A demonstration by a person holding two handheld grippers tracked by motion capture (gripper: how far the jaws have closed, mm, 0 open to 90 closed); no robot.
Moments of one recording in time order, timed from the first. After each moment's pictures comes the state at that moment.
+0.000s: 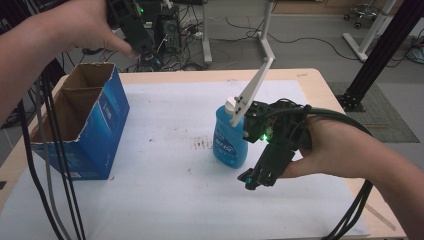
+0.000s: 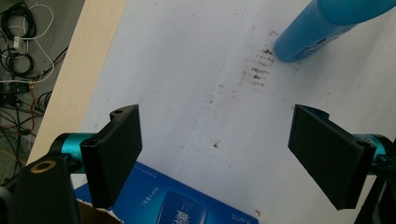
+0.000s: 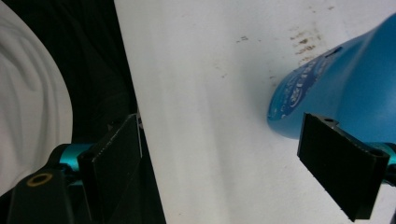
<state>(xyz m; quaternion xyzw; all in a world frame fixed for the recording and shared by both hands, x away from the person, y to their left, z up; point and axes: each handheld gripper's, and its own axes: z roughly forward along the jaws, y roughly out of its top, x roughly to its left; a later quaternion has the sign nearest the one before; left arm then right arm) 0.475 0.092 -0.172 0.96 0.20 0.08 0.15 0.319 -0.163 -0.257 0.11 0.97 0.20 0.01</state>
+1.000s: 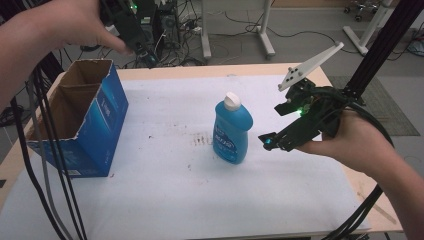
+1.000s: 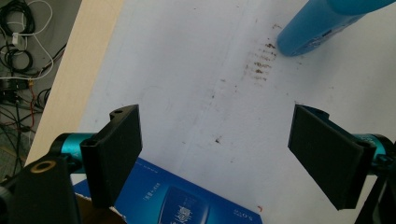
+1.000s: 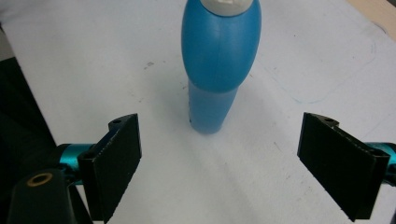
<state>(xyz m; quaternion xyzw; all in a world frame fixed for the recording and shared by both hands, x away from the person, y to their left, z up) 0.475 0.097 -0.175 0.96 0.21 0.08 0.15 0.348 -0.230 -0.277 0.26 0.91 0.30 0.10</state>
